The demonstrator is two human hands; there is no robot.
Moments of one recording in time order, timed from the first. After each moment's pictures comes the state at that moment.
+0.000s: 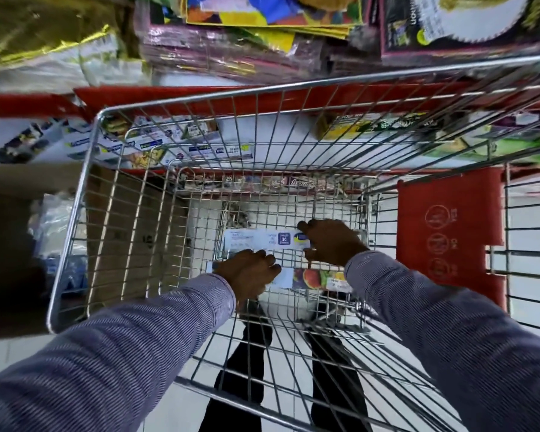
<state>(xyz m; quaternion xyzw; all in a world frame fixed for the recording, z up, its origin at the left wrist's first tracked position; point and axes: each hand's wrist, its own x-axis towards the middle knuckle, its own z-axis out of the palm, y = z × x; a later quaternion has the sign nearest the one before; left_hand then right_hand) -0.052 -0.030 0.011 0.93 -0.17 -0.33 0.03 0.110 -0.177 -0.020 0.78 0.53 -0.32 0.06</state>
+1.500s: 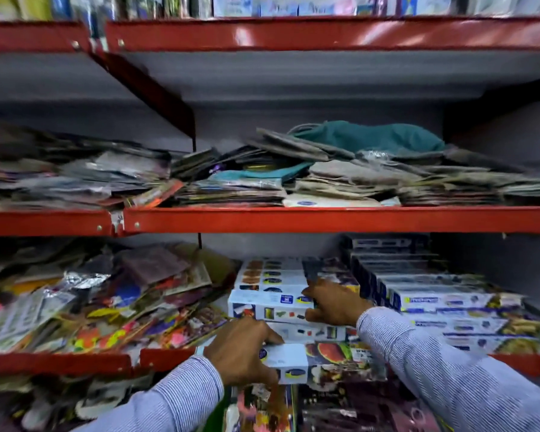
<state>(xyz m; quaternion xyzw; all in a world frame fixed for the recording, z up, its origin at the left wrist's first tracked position) 0.116 0.050 0.592 0.99 0.04 0.12 0.06 0.320 -0.081 0.609 0.87 0.49 0.08 -0.02</state>
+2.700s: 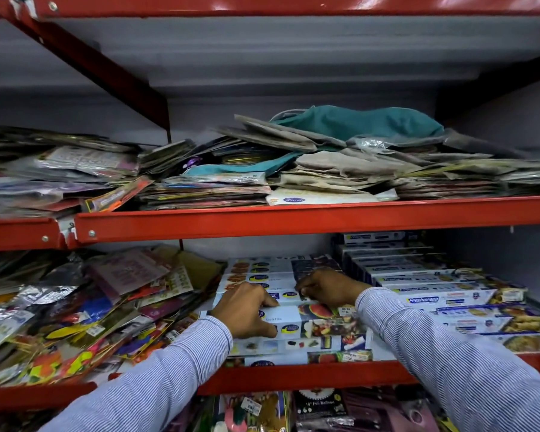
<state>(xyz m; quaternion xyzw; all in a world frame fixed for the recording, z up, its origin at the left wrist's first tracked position) 0.219 0.091 0.611 0.99 0.03 0.16 0.06 0.393 -0.061 0.616 0.86 0.50 -0.03 -0.14</state>
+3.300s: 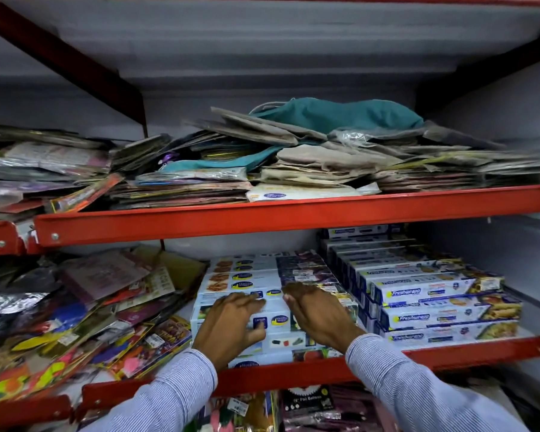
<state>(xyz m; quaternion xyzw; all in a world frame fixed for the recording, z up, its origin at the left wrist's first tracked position) 0.233 0.097 0.554 0.96 0.01 0.29 0.01 0.352 -0.085 0.563 0.80 0.51 0.23 -0.21</state>
